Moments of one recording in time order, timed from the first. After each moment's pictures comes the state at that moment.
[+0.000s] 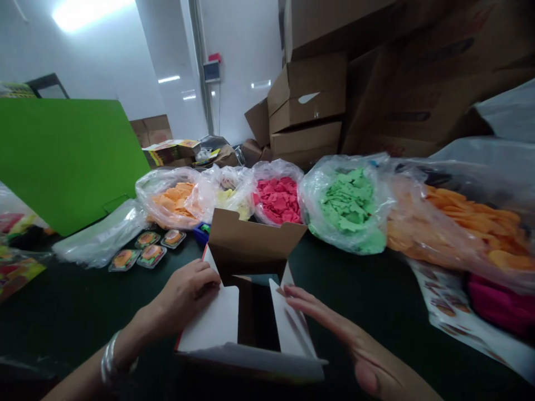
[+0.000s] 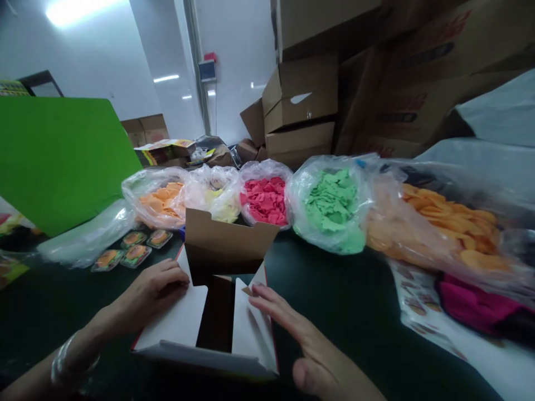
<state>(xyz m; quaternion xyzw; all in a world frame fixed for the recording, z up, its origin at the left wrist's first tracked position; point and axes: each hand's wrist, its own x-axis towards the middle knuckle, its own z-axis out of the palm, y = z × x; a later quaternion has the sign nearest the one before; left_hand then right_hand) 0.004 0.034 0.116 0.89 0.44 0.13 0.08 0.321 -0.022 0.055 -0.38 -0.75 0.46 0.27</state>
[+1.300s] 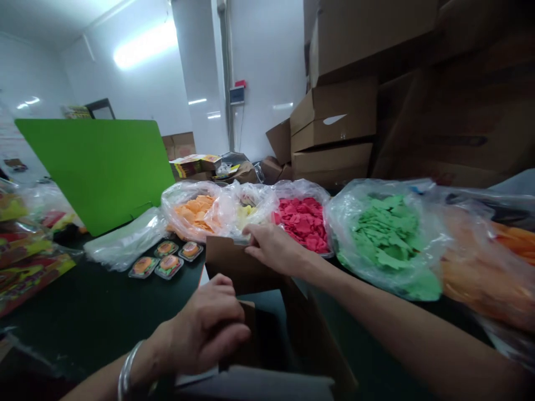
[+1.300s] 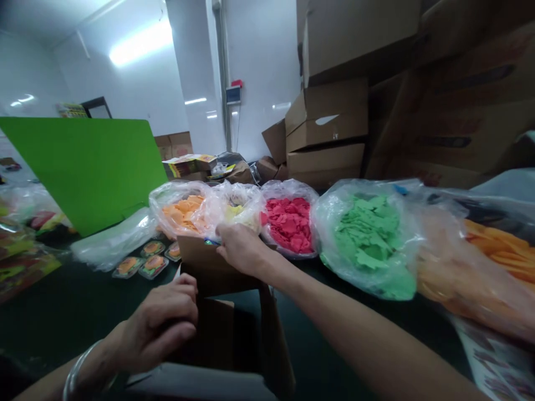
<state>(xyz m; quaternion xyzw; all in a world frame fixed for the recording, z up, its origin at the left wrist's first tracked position) 0.007 0.020 0.134 0.89 0.27 0.34 0.15 0.188 0.126 0.166 -0.39 -0.90 0.01 0.19</state>
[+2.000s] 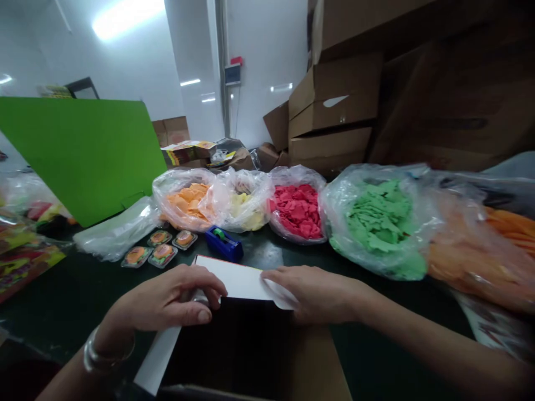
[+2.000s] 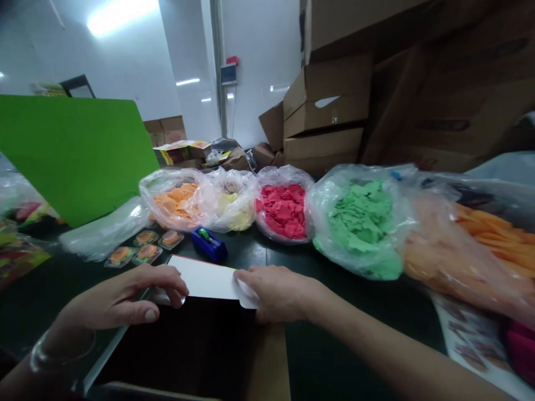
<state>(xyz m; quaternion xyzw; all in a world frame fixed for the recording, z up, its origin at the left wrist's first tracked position) -0.028 0.033 0.164 0.83 0.38 0.14 0.37 0.248 0.087 0.131 -0.38 -0.90 0.19 -0.08</state>
